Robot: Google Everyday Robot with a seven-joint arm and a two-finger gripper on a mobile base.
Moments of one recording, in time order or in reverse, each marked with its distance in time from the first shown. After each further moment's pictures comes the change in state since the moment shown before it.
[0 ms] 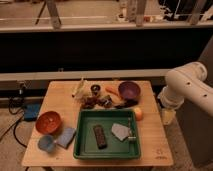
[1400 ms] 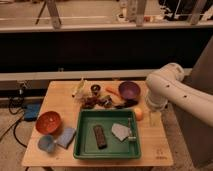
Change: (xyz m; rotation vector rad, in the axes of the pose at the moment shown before) arm -0.065 0.008 0.006 -0.016 0.025 -0.116
